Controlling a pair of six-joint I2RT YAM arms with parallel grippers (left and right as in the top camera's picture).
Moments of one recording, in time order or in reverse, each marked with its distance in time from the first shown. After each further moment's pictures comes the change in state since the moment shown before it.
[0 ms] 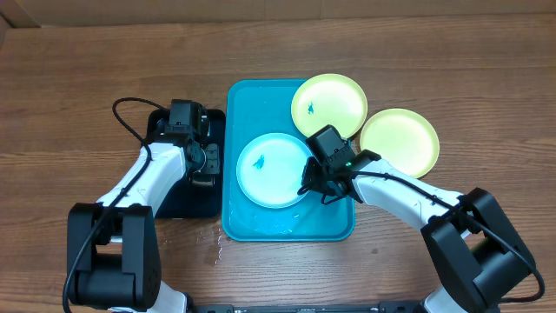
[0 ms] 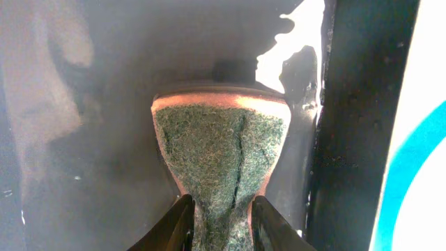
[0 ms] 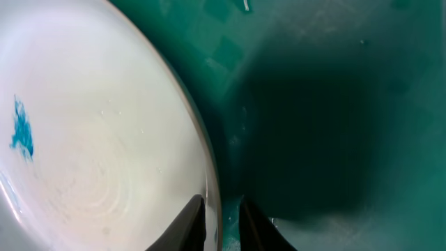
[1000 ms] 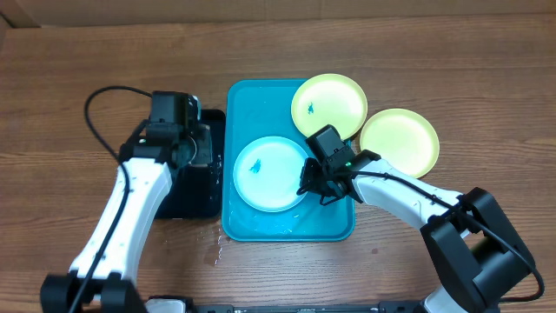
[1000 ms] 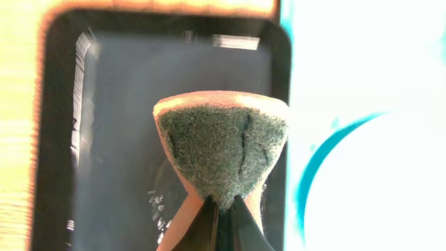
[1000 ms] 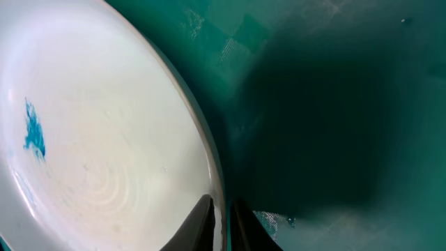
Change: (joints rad) left arm 0.000 -0.266 0.057 -0.074 0.000 -0.001; right arm 0.000 0.002 0.000 0.008 -0.055 -0.009
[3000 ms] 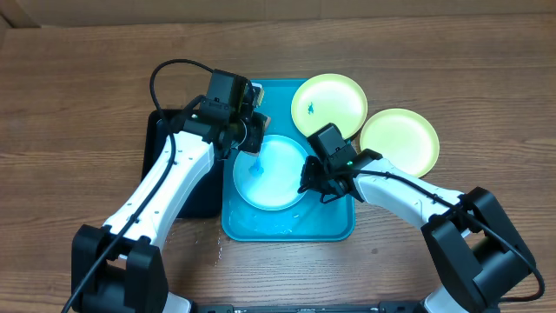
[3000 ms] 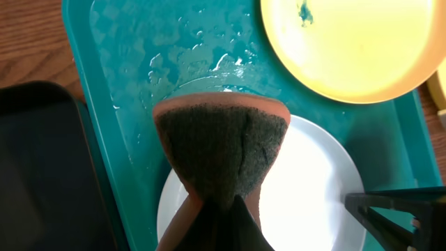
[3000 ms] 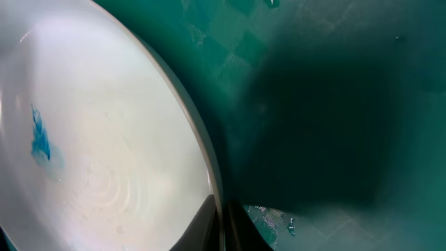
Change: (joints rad) left arm -0.238 0.201 0.193 -0.021 0.150 0.023; right arm -0.012 0.000 0.000 0.014 -0.004 0.000
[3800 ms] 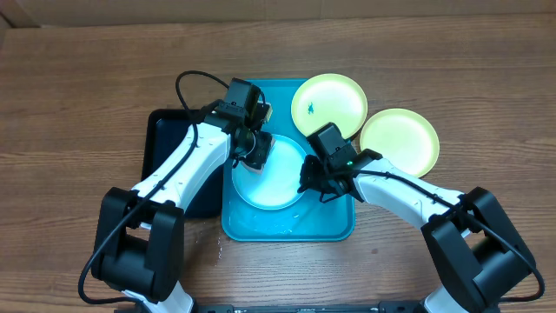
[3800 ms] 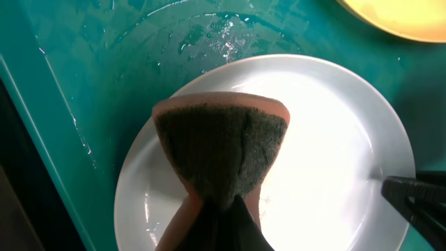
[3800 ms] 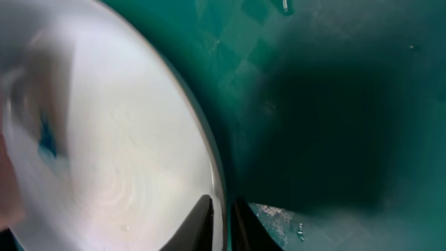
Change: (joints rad) left arm -0.031 0.151 0.000 -0.046 0.004 0.000; right arm 0.000 0.000 0.000 0.023 -0.001 -0.005
